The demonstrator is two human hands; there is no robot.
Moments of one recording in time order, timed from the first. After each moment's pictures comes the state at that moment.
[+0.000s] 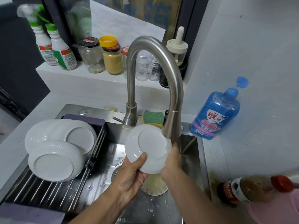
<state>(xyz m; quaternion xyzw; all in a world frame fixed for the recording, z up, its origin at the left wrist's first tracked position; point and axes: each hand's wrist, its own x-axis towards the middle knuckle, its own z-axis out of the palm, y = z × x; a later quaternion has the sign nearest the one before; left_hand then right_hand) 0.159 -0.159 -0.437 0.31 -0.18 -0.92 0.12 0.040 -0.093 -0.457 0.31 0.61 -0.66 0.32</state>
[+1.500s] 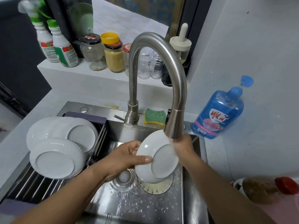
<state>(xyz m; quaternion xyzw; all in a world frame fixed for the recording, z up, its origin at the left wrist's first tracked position) 0.162 -0.222 -0.425 0.22 -0.60 -0.77 -0.07 -0.015 -0.082 -0.437 0.04 0.82 -0.48 0.29</state>
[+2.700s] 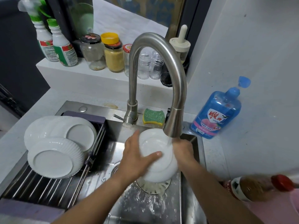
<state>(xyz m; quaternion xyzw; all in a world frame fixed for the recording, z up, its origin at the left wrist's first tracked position) 0.143 -0.177 -0.439 0.31 -0.77 -0.55 0.10 -0.003 -0.072 -0.432 0.08 0.88 -0.39 0.28</state>
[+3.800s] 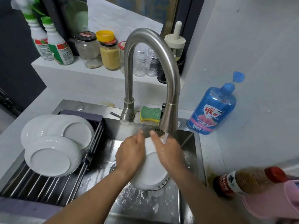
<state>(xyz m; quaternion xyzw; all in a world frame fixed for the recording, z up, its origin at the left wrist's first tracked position) 0.122 -0.176 -0.432 0.44 -0.80 -0.40 0.12 0.045 -0.074 -0.433 -0.12 0.91 -0.36 0.16</state>
